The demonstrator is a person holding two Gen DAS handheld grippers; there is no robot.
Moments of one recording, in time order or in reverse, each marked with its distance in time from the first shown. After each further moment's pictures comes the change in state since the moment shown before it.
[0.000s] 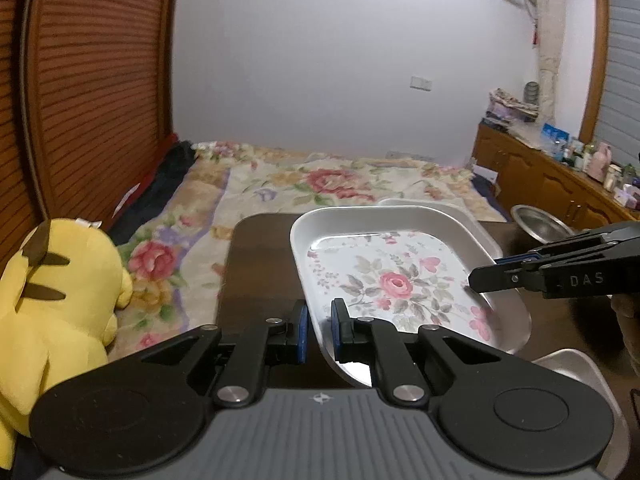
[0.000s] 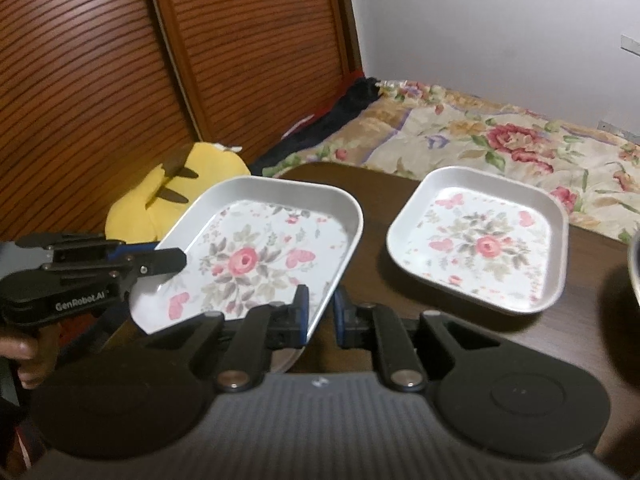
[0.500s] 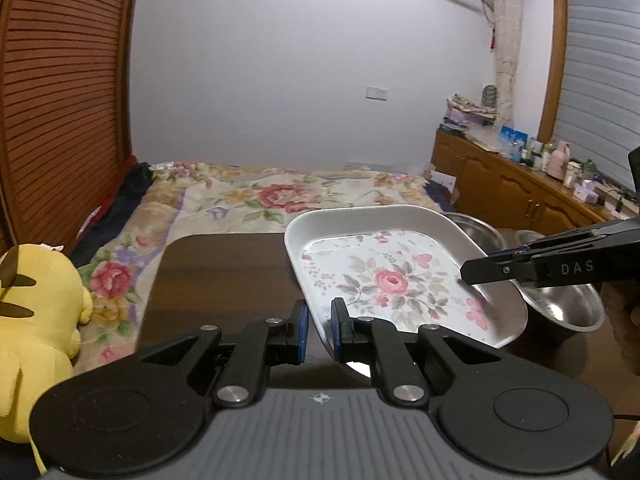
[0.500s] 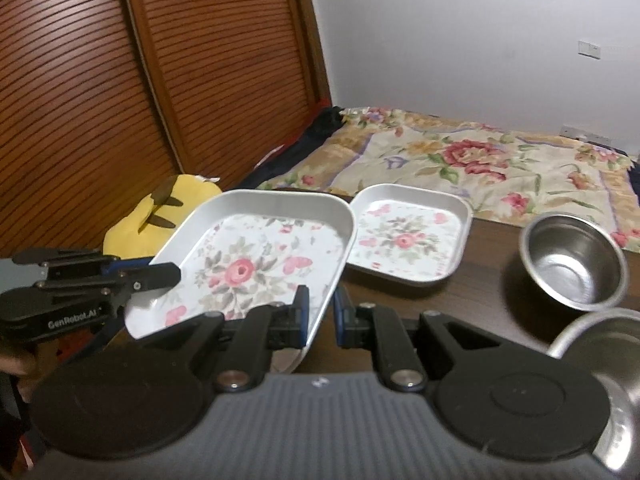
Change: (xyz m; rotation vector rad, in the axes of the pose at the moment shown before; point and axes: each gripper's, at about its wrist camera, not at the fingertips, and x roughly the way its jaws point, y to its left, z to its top) left arm -0.035 -0.065 0.002 0.042 -0.035 -0.097; right arm -0.080 -0.030 -0.022 0.050 -0.082 -0.055
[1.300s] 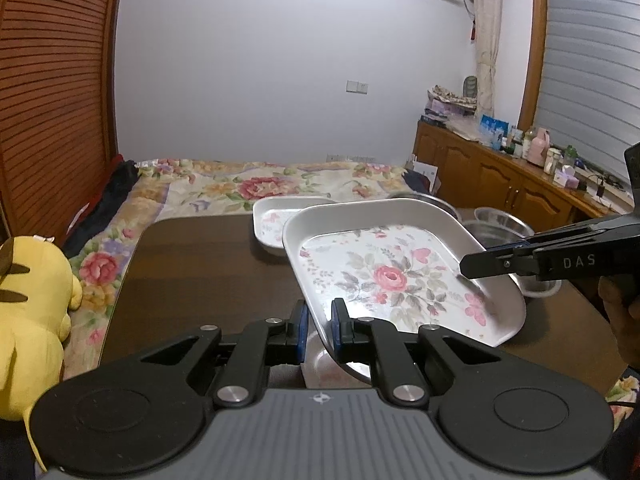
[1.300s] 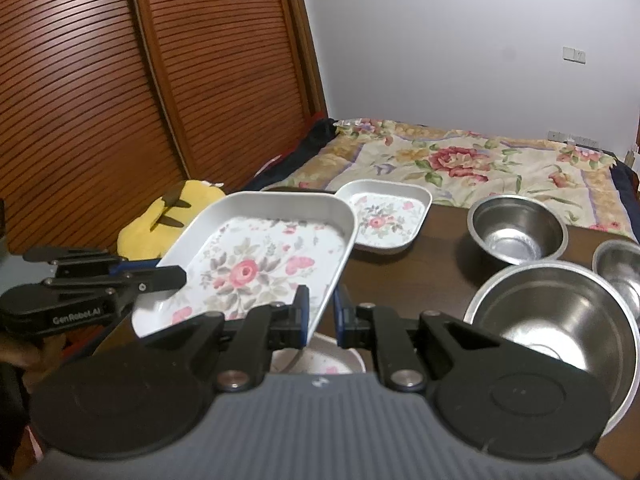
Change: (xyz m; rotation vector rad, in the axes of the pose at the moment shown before) left arm -0.032 -0.036 -0.026 0.027 0.019 -0.027; right arm -0.058 -0.012 -0.037 0.011 -0.030 0.007
